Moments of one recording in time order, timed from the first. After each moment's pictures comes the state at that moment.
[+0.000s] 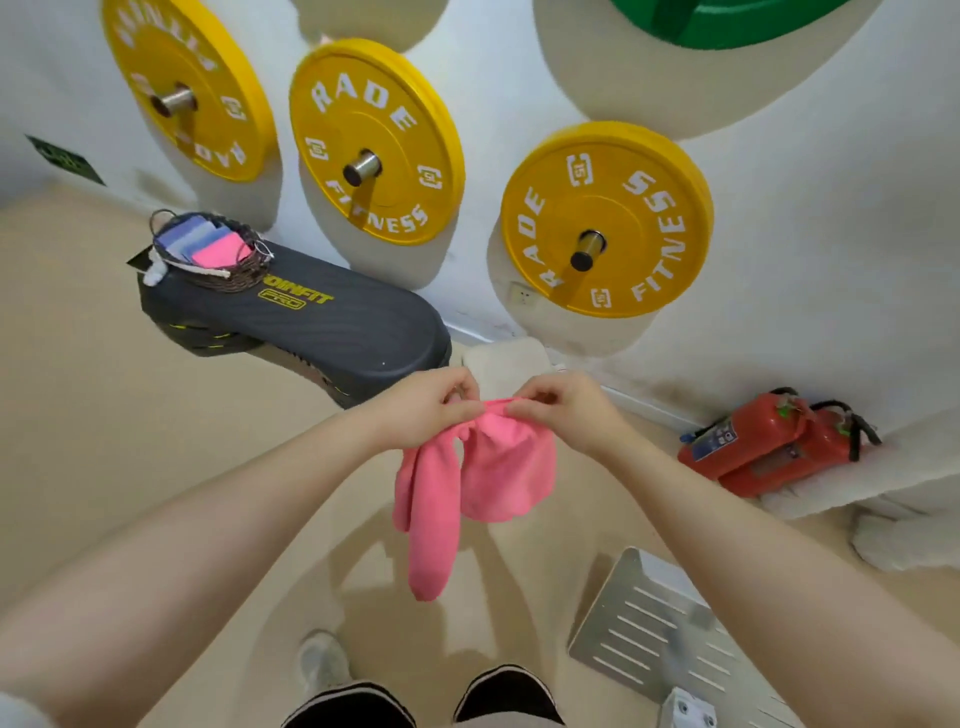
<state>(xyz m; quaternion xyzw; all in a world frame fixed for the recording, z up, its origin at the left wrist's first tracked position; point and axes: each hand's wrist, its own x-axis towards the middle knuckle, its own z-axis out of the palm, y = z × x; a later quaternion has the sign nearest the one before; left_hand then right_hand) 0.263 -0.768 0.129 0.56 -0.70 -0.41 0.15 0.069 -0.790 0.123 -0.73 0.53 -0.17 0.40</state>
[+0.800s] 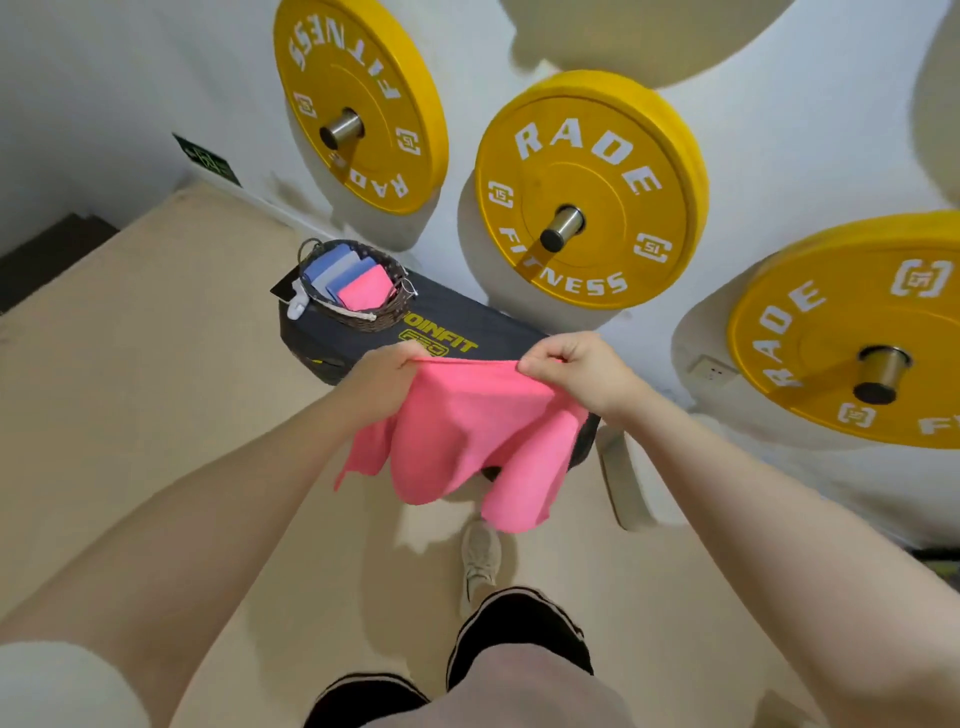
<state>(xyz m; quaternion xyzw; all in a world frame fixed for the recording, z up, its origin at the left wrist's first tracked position) 0.656 -1.008 0.074 0.73 -0.57 -0.33 0.19 0.431 -1.070 0.102 -0.71 0.46 -0.17 0.51</state>
